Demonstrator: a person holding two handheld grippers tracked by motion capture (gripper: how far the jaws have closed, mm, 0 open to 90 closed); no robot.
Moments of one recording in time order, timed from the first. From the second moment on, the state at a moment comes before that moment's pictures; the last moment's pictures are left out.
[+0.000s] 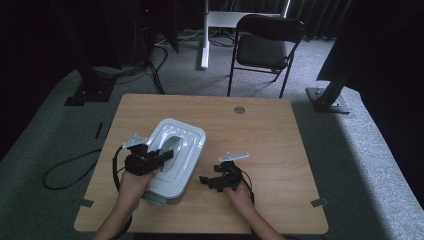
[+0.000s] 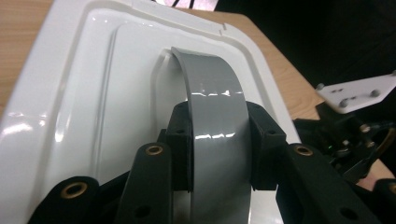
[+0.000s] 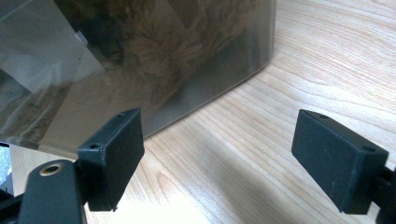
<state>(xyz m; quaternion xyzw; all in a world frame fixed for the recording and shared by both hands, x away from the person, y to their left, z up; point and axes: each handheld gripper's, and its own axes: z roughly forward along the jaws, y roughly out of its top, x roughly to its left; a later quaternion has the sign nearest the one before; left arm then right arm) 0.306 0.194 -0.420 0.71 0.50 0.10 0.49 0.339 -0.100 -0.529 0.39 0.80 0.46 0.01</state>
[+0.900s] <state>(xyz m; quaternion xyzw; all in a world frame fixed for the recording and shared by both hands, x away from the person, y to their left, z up) 0.308 0.187 -0.415 0.75 0.48 0.15 0.43 0.341 -0.104 -0.530 0.39 0.80 0.45 0.00</state>
